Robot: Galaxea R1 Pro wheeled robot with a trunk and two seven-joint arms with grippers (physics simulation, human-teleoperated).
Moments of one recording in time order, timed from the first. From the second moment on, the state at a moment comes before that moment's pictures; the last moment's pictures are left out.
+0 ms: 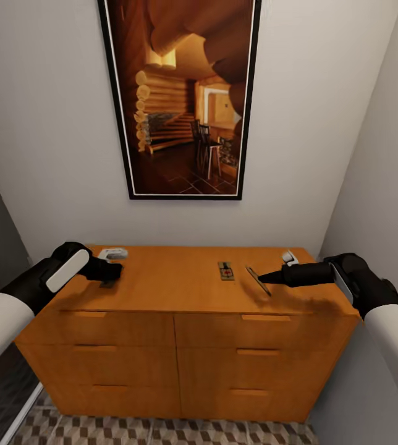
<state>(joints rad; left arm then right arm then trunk) -1.10 0.42 -0.67 -0.87 0.98 0.99 0.14 -1.02 -0.34 0.13 -0.68 -0.03 0.95 1.39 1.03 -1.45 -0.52</state>
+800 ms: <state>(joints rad) -1.05 0.42 -0.68 -0.87 1.01 0.99 -0.24 -1.02 -0.33 0.13 -0.68 -0.03 0.95 1.38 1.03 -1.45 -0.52</state>
